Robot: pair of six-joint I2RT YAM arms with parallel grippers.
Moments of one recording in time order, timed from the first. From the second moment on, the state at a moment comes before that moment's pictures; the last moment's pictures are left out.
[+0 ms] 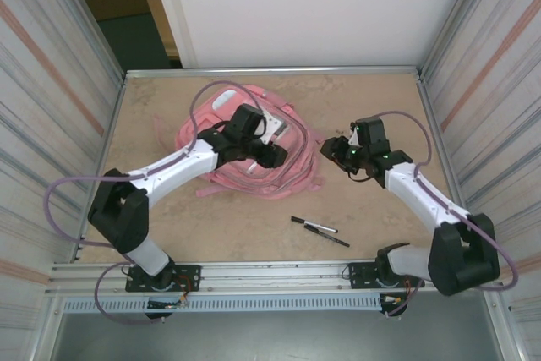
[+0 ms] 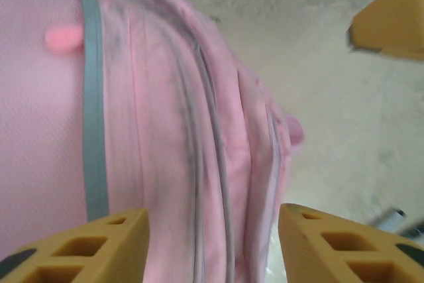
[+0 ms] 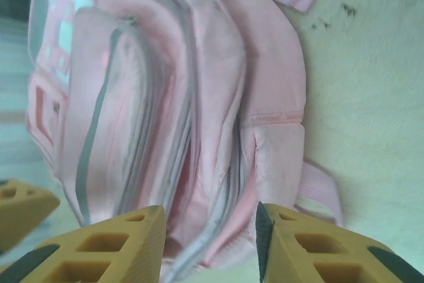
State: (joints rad) left arm -0.67 1.58 1.19 -0.43 0.29 -0.14; right arm 0.31 1.21 0.80 -0.36 -0.30 0.79
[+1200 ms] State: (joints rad) left arm -0.18 1.52 0.84 -0.43 0.34 -0.70; right arm 0.87 1.75 1.17 -0.37 0.05 0.25
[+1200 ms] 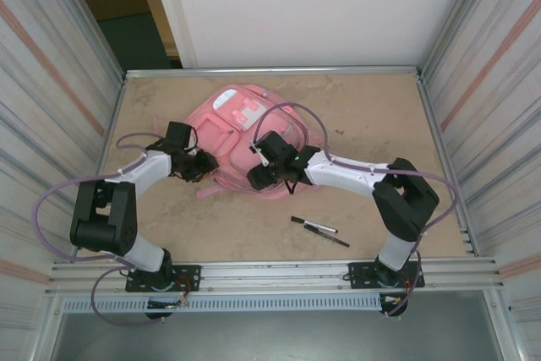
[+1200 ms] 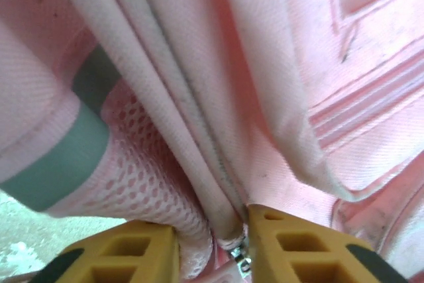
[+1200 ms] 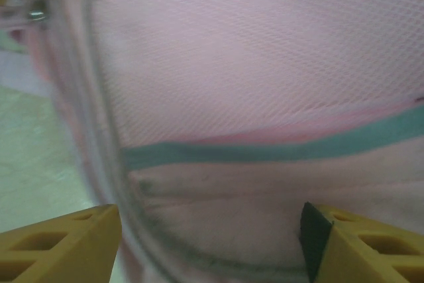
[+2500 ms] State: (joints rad) left arm -0.29 1.22 0.64 -0.41 0.23 -1.00; right arm 1.05 1.84 1.23 -0.42 0.06 0.59
